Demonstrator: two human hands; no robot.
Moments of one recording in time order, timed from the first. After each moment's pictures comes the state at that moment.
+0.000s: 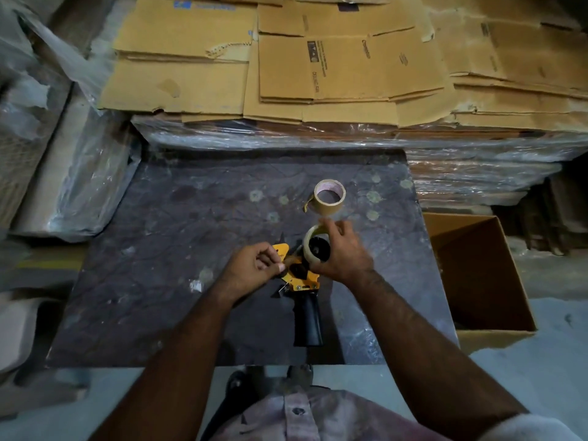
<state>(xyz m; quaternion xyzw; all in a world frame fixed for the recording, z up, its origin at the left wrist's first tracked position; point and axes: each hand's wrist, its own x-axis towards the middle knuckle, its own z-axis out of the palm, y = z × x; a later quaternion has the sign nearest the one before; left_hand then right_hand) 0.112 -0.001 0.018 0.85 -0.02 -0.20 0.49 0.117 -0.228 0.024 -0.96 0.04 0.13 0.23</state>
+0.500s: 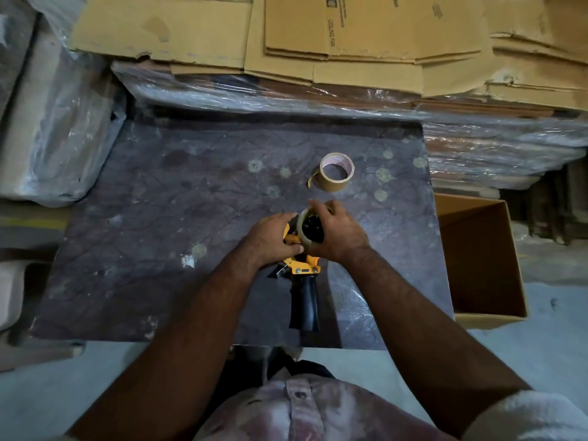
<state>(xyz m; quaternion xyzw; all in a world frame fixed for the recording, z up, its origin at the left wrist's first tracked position) 0.150 -0.039 0.005 0.92 -0.12 -0.24 0.30 0.143 -0.218 0.003 -0.97 -0.03 0.17 0.16</state>
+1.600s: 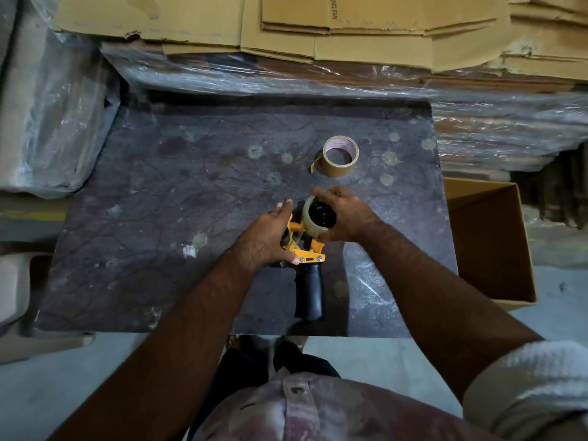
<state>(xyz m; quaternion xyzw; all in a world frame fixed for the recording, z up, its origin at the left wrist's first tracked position) 0.137 -0.033 -0.002 0.92 -0.13 -0.29 0.22 0.164 -0.240 -0.012 -0.96 -0.09 0.23 0.15</state>
